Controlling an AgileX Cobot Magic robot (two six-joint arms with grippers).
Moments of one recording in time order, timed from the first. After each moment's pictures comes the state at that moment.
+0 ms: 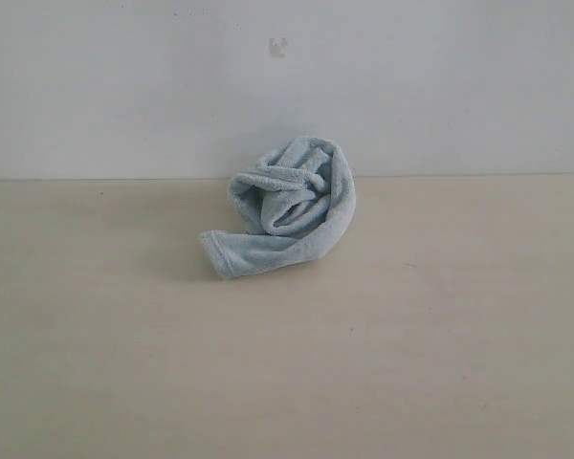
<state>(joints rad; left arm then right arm) 0.07 0.00 0.00 0.04 0.17 -0.10 0.10 0.39 -0.54 -1.62 -0.55 2.05</state>
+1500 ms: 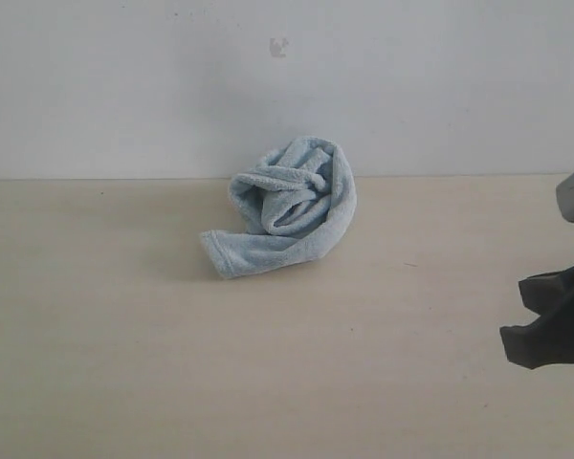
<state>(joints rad) 0.07 0.00 0.00 0.04 0.17 -0.09 0.42 0.93 -0.48 -0.30 0.29 0.30</state>
